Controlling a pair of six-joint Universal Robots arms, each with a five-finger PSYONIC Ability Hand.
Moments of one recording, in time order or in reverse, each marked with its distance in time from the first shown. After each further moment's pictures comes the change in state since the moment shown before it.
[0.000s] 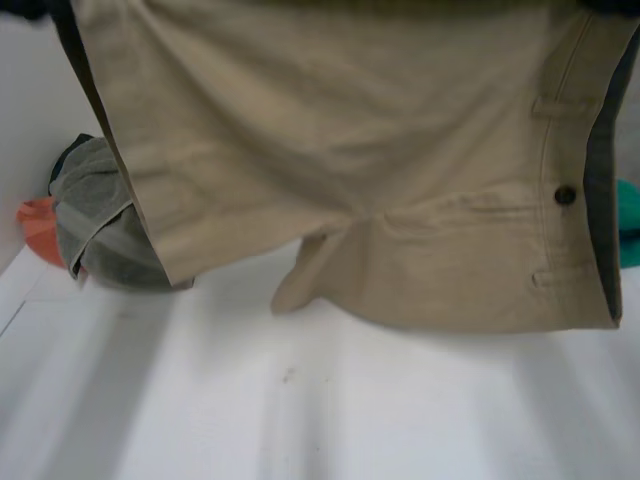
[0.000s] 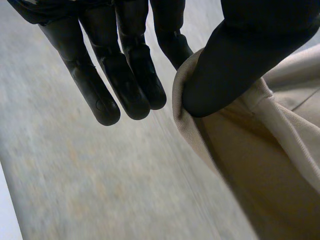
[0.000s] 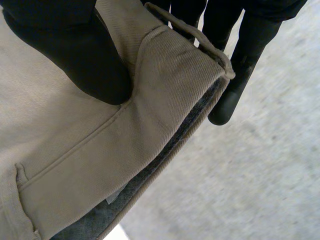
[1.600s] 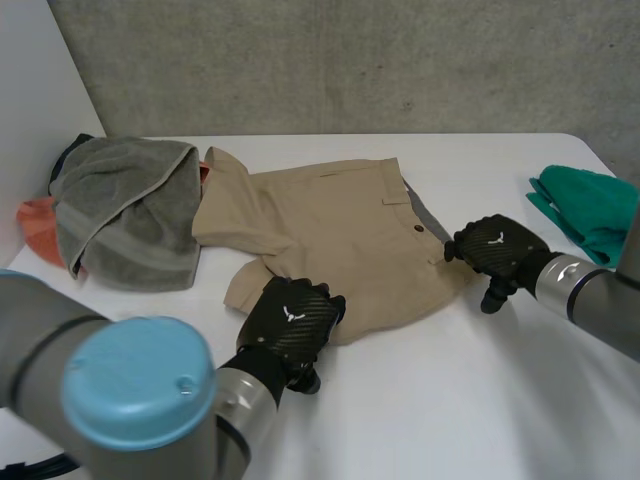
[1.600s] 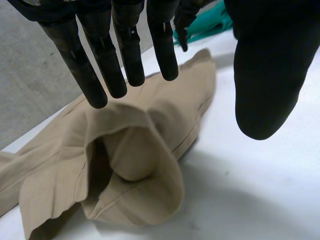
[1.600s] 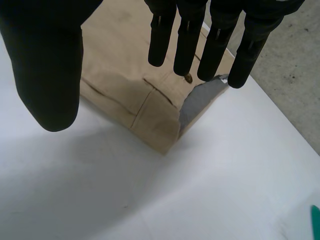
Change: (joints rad) left arm -0.448 -0.610 -0.357 0.269 -0.145 0.159; right arm -0.037 0.497 0.624 -0.490 -0.107 -0.300; left_hand -0.582 -0.637 -0.629 -0.633 -0.622; right_hand -0.596 -0.678 -0.683 -0.691 -0.661
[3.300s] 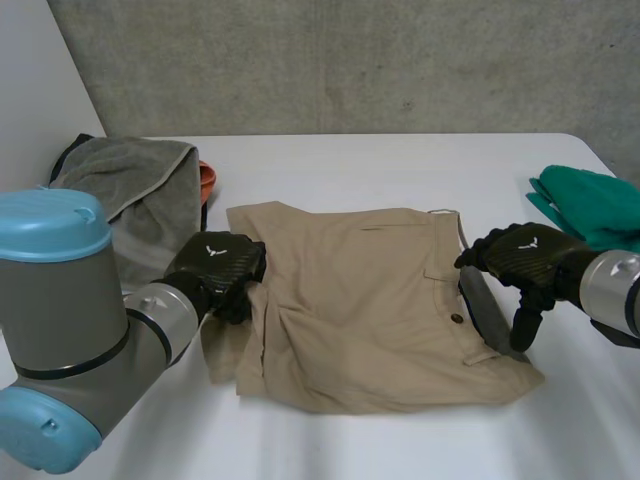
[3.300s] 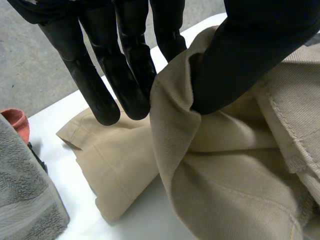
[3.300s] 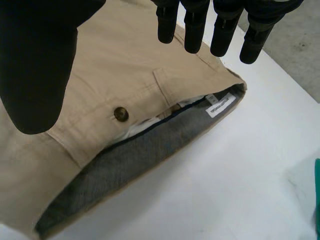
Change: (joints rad) left arm 0.321 0.048 0.101 -0.220 0.191 -0.019; right arm 0.015 -0.288 0.045 0.404 0.122 0.045; left_hand 0.584 0.635 0.624 0.629 0.622; right_hand -0.245 -0.249 -0.259 -0.257 -0.284
